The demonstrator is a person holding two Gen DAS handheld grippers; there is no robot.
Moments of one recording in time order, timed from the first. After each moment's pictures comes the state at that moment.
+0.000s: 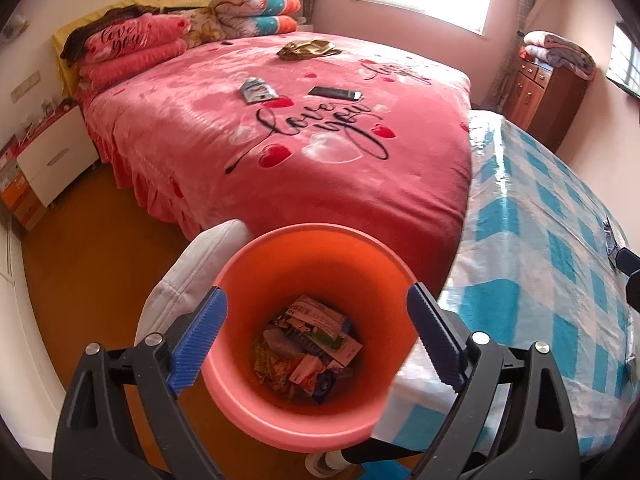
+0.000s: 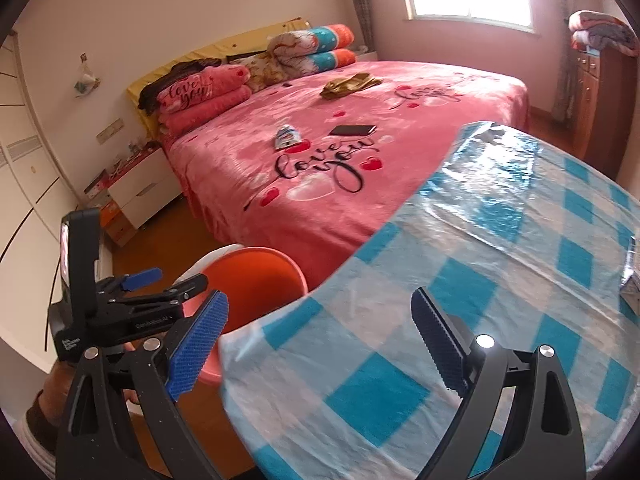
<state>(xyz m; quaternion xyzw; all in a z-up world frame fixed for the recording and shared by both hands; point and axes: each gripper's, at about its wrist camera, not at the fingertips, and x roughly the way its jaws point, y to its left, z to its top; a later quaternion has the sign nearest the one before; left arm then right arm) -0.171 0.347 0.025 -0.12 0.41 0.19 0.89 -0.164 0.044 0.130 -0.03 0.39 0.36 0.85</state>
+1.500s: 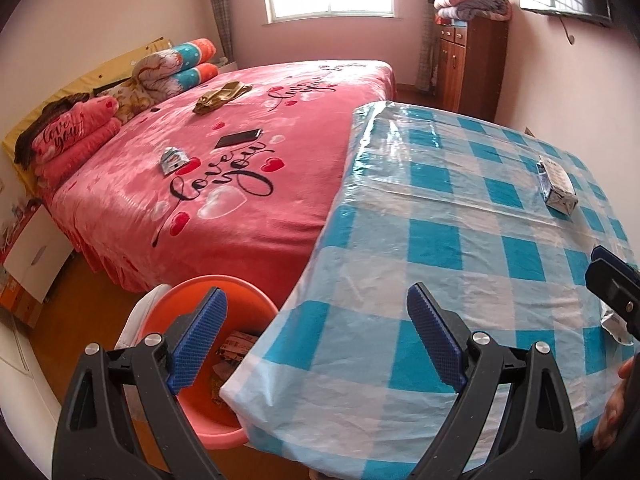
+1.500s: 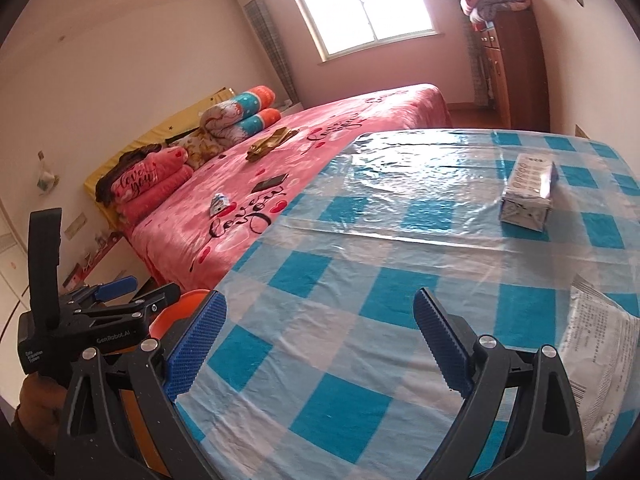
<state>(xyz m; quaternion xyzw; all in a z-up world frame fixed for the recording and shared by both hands) -0.137 0.190 0.070 0.01 0.40 0.10 0.91 -0.170 -0.119 0.113 0.11 0.34 0.26 0.90</state>
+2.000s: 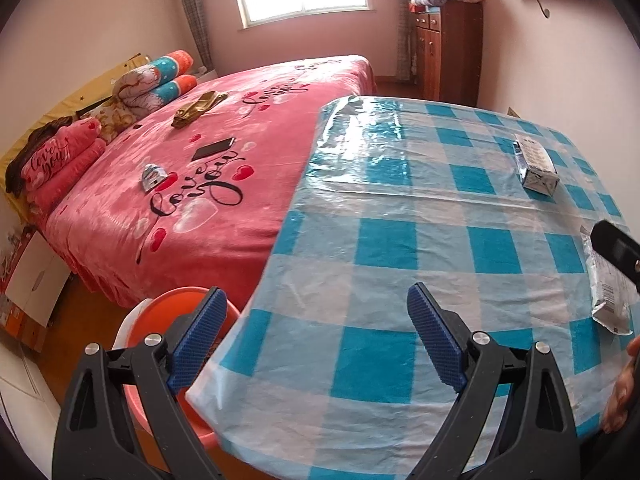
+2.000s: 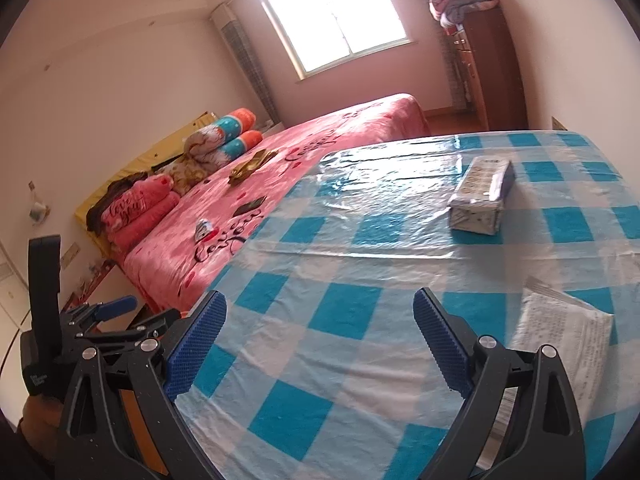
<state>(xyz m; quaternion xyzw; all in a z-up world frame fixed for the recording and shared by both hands) -0.125 0.141 0.068 0.05 0.40 0.08 0.91 -0.165 -0.169 0.112 0.15 0.32 0.23 0.91</state>
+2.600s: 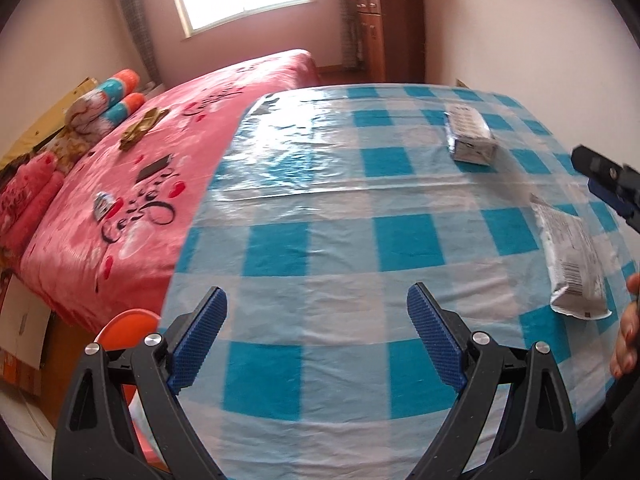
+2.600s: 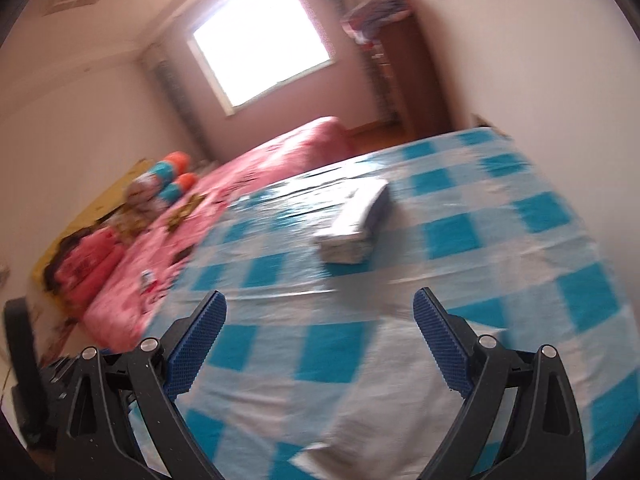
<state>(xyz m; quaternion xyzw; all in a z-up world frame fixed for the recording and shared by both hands) -0.110 0.062 0.053 0.10 0.42 0.00 0.90 -0.157 -0.266 0.104 0.20 0.30 0.09 0.93</state>
